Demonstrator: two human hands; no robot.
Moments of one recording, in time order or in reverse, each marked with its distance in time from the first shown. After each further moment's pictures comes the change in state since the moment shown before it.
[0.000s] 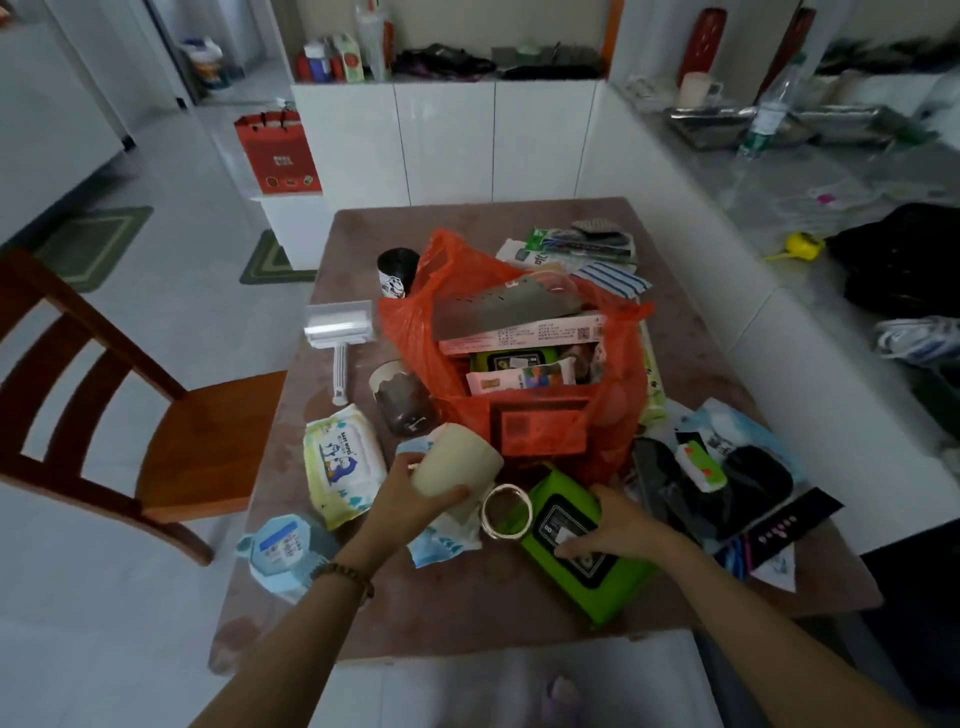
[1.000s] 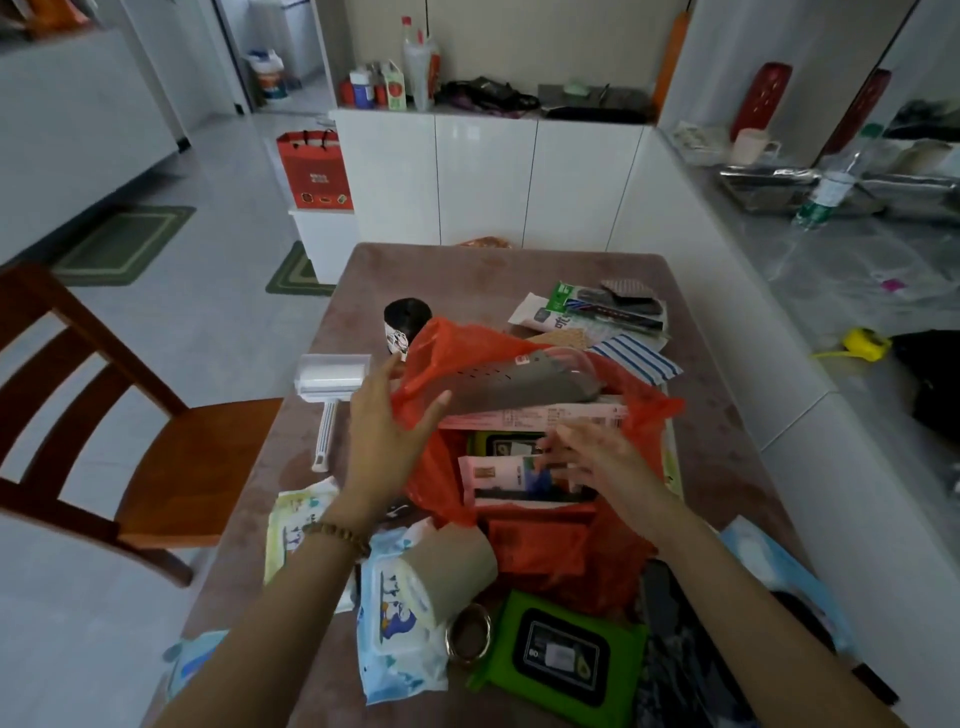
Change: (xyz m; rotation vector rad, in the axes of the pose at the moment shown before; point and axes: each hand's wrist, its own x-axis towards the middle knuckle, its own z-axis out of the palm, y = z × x) left_hand 0.111 0.119 -0.031 0.007 0.446 0.331; right_hand 0.061 -0.130 -0.121 0.684 0.072 -0.304
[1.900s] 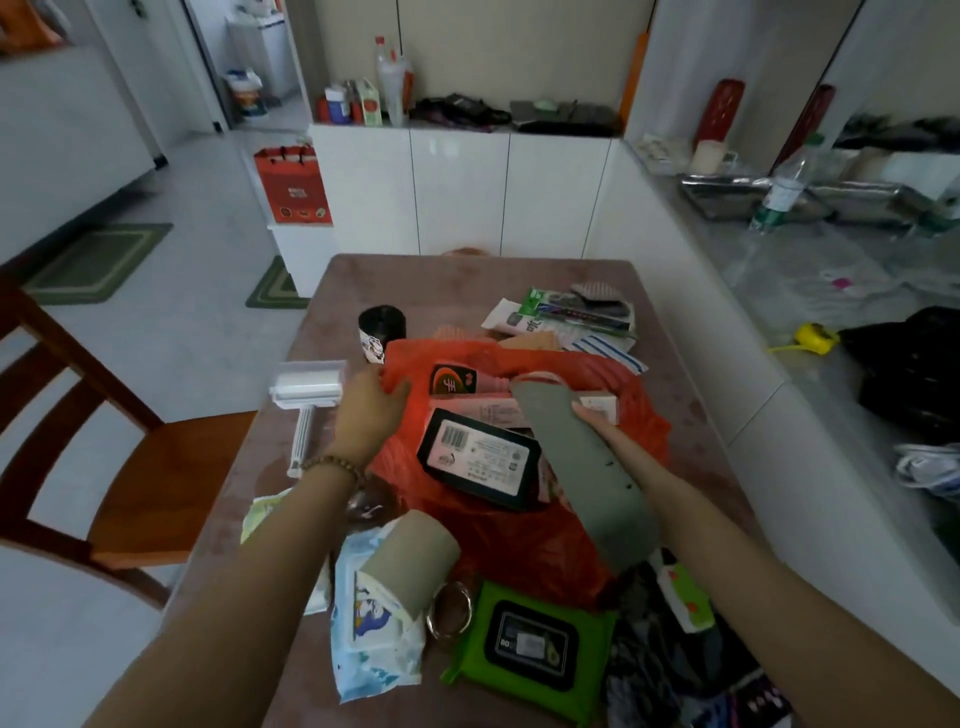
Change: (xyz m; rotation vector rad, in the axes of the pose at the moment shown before) left_hand 0.037 0.017 0.013 0.153 -0.113 -0.173; right_hand -0.012 -0.015 -0.040 0.376 0.083 0.385
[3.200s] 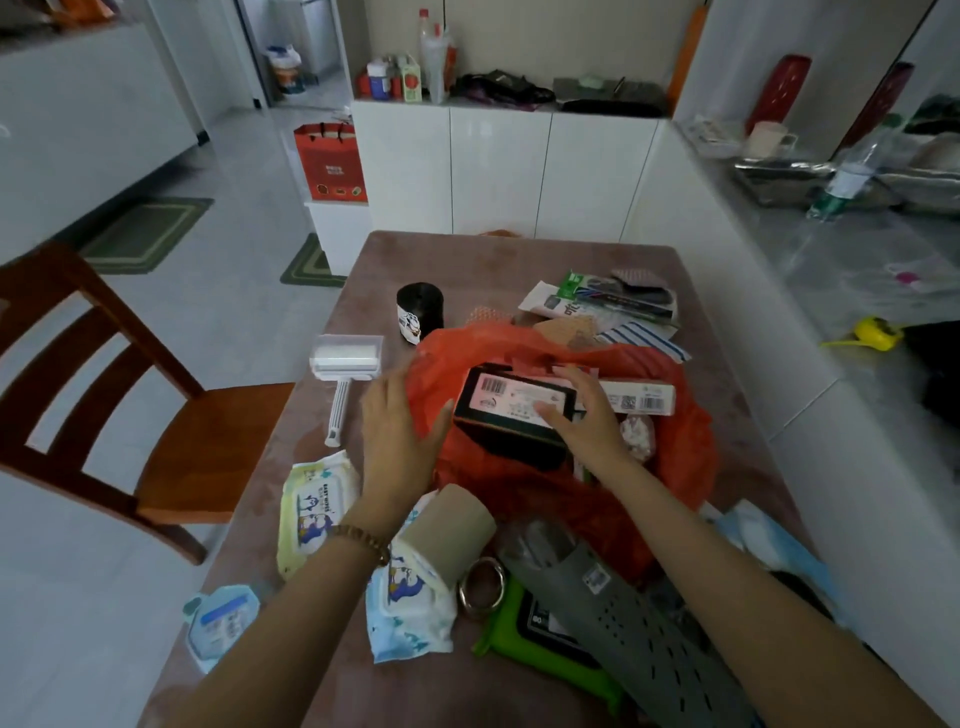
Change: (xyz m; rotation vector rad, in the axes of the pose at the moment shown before) left_hand -0.064 -0.047 0.010 -0.004 0.225 0.247; right_hand 0.071 0.038 0.035 -0.852 0.206 -0.766
